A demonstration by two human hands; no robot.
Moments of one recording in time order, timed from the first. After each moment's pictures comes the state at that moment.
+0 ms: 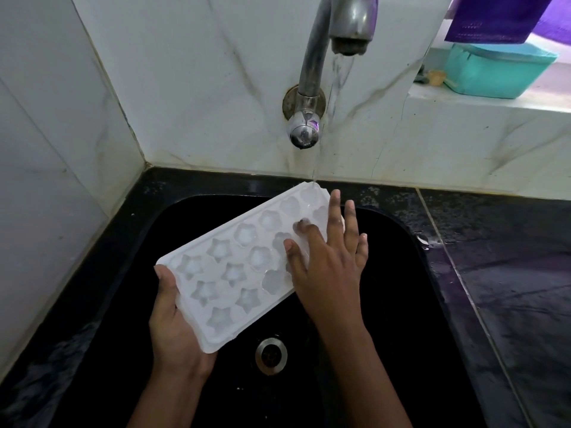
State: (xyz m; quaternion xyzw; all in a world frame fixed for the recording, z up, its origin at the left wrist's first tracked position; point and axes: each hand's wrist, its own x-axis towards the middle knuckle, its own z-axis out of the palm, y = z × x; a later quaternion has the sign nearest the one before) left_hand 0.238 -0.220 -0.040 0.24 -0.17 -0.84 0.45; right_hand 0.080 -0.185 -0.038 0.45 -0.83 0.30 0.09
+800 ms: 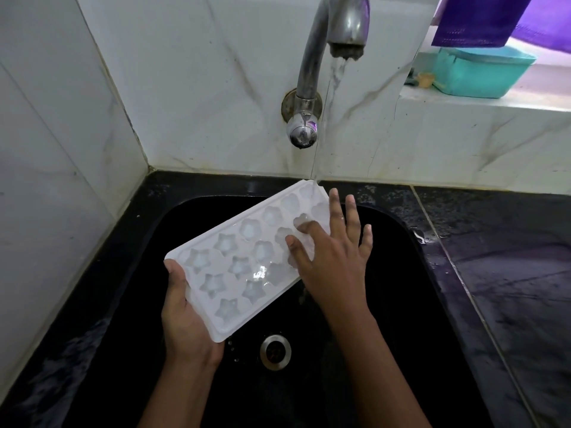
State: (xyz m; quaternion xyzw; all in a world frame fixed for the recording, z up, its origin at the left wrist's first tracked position) left_hand 0.235 -0.227 -0.041 0.20 -0.20 -0.85 0.45; right_hand 0.077 -0.181 -0.034 0.46 -0.84 0.29 0.06
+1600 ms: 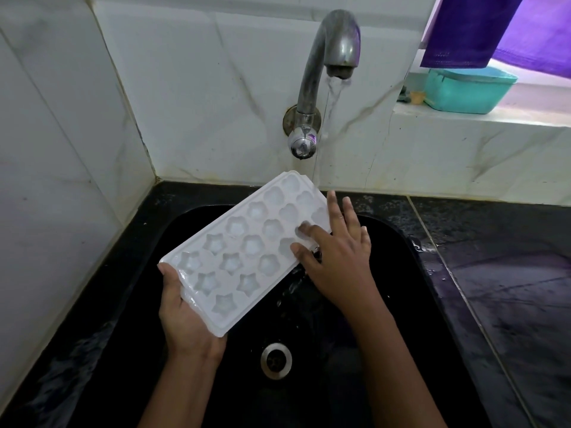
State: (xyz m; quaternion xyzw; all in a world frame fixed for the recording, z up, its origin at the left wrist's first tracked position) left_hand 0.237 -0.229 -0.036 0.26 -0.22 -0.79 0.50; right_hand 0.067 -0.171 -0.007 0.51 -0.82 0.25 -0.03
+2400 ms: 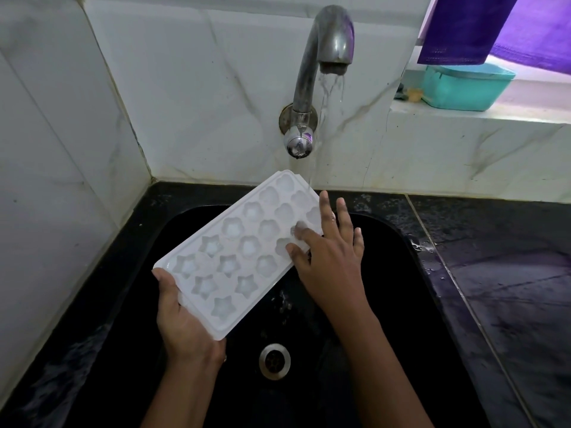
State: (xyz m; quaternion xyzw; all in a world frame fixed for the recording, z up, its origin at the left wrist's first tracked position) left_hand 0.232 -0.222 -0.036 0.29 -0.22 -0.77 0.53; right_hand 0.078 -0.175 -0.010 0.50 -0.84 0.24 -0.01
